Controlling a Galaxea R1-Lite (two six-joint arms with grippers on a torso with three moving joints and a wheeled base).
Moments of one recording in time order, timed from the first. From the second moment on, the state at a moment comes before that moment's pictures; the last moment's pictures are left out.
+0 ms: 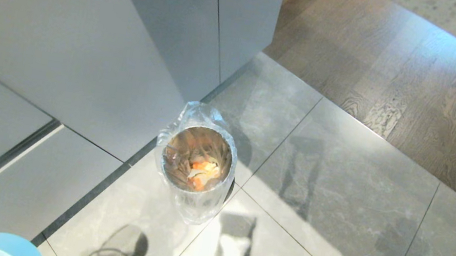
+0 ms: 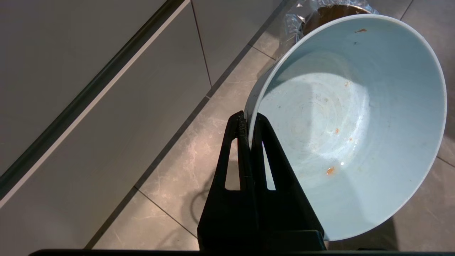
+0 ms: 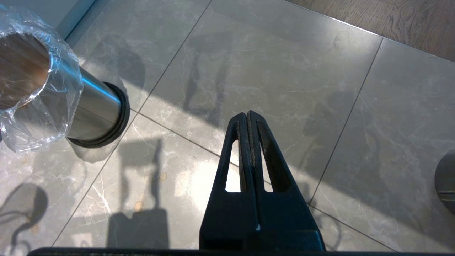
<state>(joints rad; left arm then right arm) 0.00 0.00 0.00 -0.01 0.01 0.00 0.00 0.00 0.00 -0.01 -0.06 0.11</state>
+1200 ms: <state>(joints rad) 0.00 0.00 0.00 -0.01 0.01 0.00 0.00 0.00 0.00 -0.01 -0.06 0.11</state>
